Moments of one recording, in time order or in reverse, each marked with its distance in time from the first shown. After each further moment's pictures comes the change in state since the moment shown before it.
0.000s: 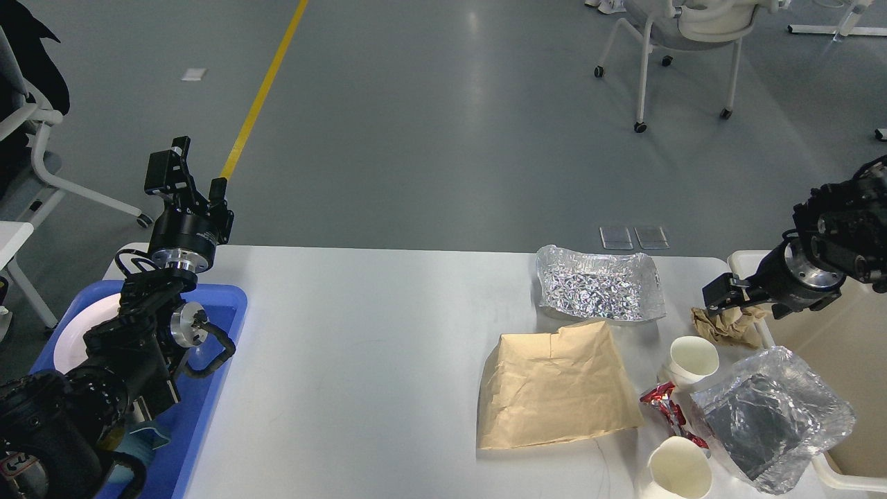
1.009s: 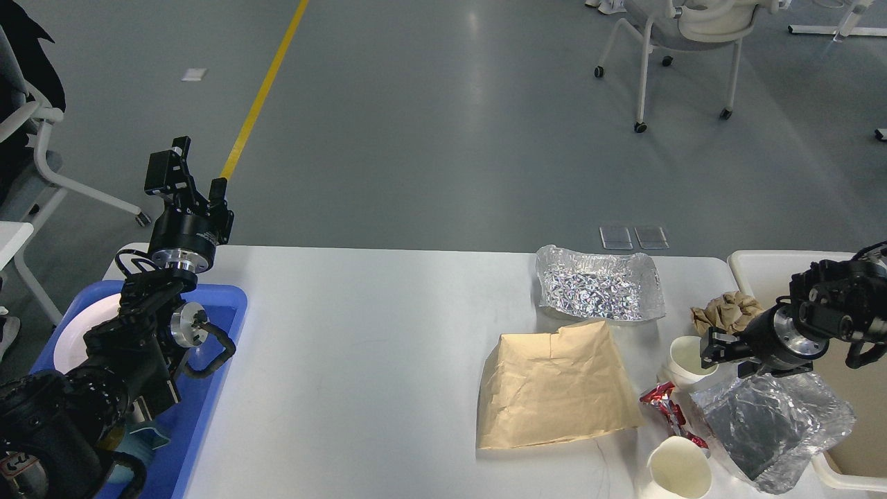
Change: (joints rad) left arm 0.000 0.000 0.000 0.000 0.000 0.000 0.000; right arm -0.181 -0.008 0.089 -0.004 0.176 -0.079 -0.062
